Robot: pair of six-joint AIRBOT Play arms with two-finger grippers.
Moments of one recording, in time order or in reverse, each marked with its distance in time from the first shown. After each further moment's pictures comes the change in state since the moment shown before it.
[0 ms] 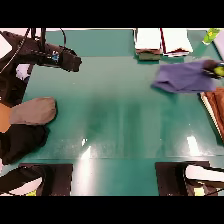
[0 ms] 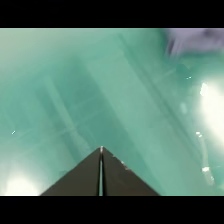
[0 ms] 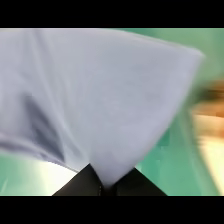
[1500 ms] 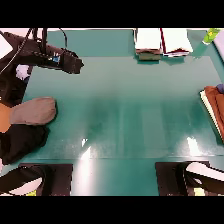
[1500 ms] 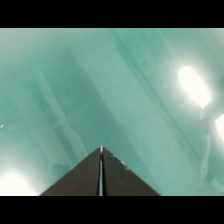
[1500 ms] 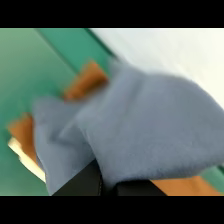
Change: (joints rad) left arm -0.007 0.000 0.000 -0.025 -0.033 -0.005; right arm -0.500 0.139 0.139 -0.039 0.099 -0.169
